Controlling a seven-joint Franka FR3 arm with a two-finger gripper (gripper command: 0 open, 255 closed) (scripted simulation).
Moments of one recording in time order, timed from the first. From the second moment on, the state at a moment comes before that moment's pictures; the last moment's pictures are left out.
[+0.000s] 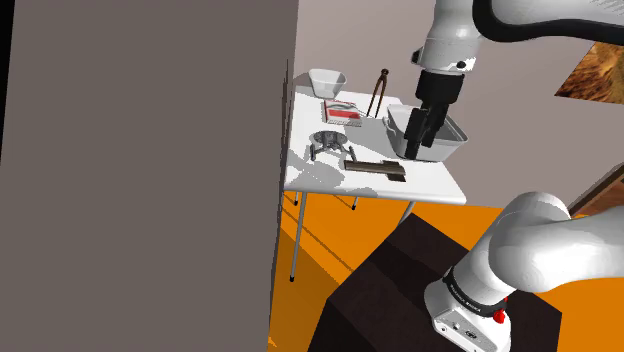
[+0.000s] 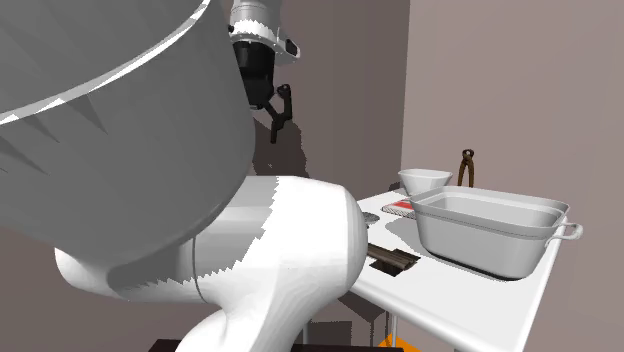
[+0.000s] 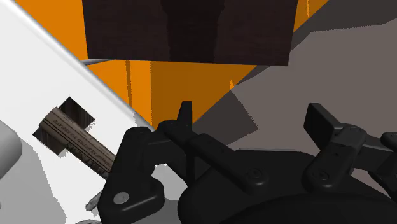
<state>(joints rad) 0.01 -0.82 0.05 -2.41 0.12 1.44 0.01</state>
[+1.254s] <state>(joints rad) 0.01 -0.29 -0.16 -2.28 -0.01 1.85 -0.44</state>
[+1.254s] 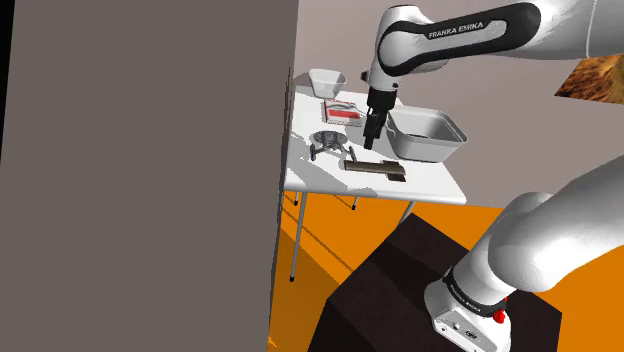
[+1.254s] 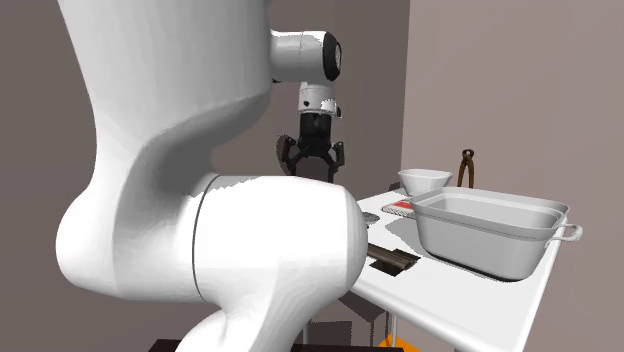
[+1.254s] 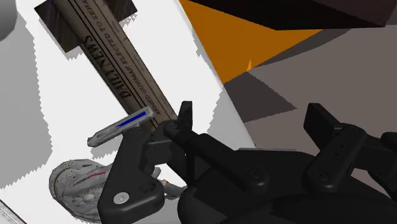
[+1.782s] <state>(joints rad) 0.00 0.00 -0.20 -2.09 0.03 1.96 -0.64</state>
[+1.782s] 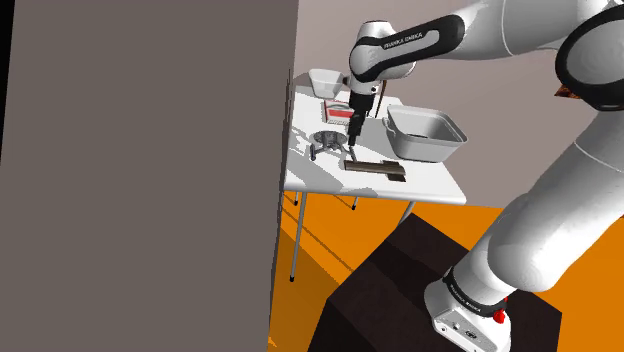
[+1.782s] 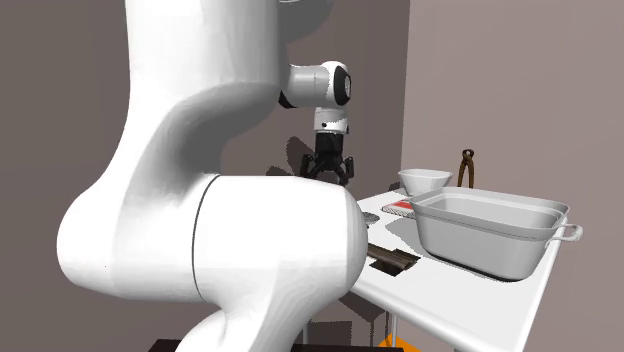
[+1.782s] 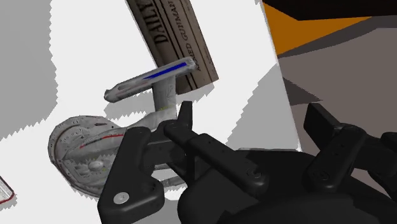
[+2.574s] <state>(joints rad) -0.04 0.36 -0.20 -1.79 0.10 2.03 -0.82</state>
